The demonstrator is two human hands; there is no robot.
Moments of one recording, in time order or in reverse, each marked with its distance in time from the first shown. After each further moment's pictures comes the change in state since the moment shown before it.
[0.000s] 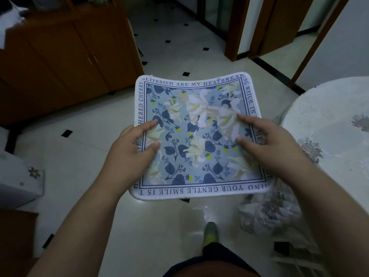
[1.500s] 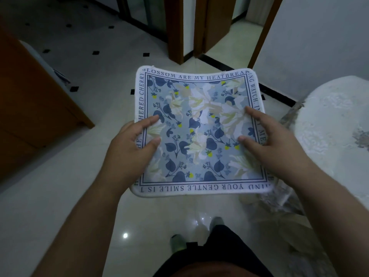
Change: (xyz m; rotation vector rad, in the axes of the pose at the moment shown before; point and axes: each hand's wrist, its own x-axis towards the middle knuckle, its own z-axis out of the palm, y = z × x) left_hand 0.515 0.002 0.078 -0.068 -0.312 0.243; right_hand 0.395 0.001 0.025 -0.082 0.270 0.288
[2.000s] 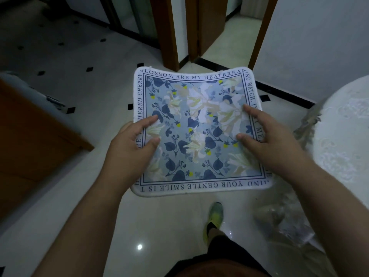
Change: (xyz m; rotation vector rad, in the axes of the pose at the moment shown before) left_hand 0.181 0.014 0.046 0.057 -0.056 0.015; right_hand 0.170 0.032 0.001 0.058 0.023 0.069
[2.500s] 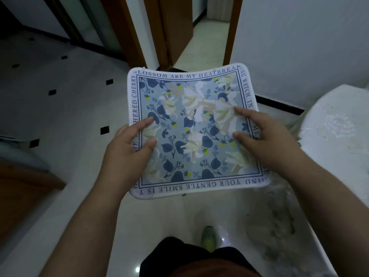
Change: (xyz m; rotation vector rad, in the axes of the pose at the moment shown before) left_hand 0.197 0.062 0.099 -0.045 -0.105 0.049; right_hand 0.173 0.044 -0.072 -0.037 0.074 0.097
